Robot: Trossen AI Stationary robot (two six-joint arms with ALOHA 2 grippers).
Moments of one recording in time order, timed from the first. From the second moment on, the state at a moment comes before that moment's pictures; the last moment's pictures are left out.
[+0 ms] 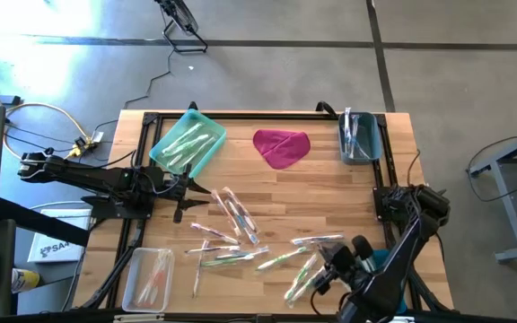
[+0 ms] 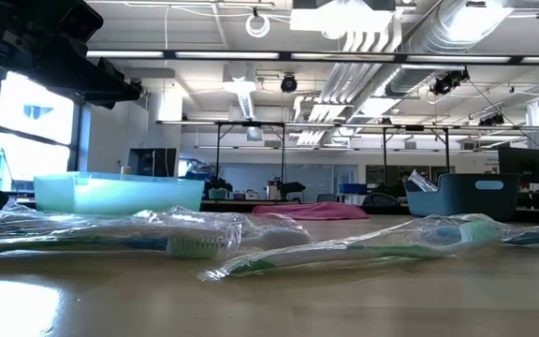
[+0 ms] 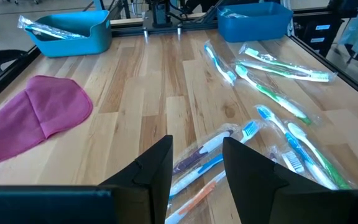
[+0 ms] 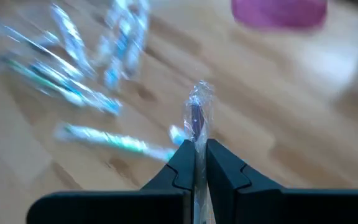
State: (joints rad) left arm -0.11 0.56 0.25 0.05 -0.04 0.05; right arm 0.94 1.94 1.68 -1.57 0.83 1.96
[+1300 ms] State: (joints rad) left arm -0.11 0.56 0.25 0.05 -0.04 0.05; right arm 0.78 1.56 1.44 -1.57 0.94 1.60
